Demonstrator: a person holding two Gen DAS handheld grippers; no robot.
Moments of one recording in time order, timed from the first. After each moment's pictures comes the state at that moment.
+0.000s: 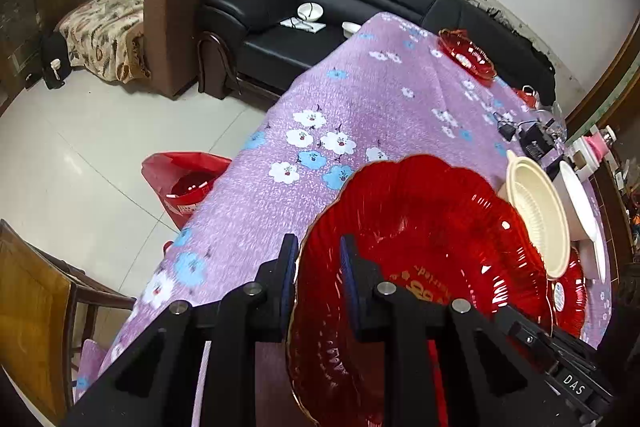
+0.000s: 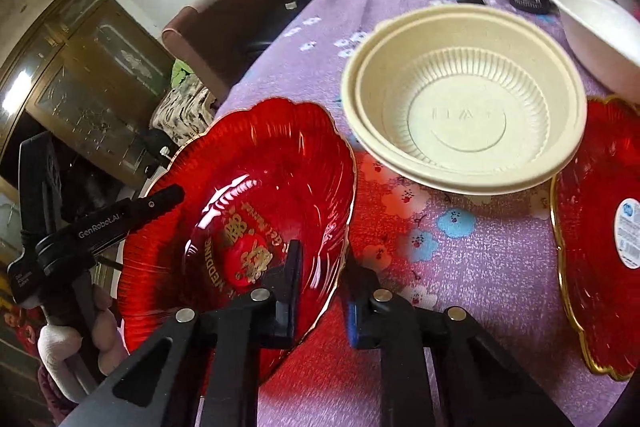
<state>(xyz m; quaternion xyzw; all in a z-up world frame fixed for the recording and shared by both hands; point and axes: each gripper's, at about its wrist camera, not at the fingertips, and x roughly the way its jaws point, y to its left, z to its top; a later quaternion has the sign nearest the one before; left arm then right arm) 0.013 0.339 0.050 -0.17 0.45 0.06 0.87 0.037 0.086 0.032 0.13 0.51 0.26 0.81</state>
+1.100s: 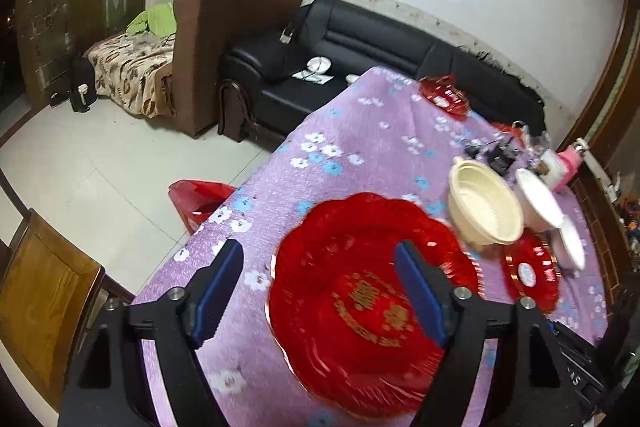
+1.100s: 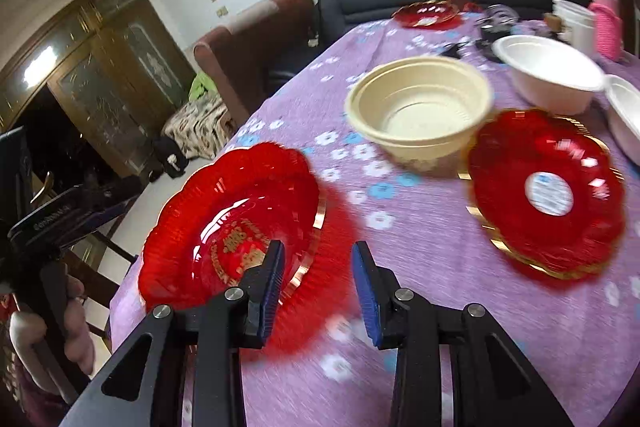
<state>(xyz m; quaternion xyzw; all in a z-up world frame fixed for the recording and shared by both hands) -0.109 0.302 0.109 -0.17 0.36 0.09 0.91 -0.070 0.021 0.068 0.10 0.43 0.27 0.86</state>
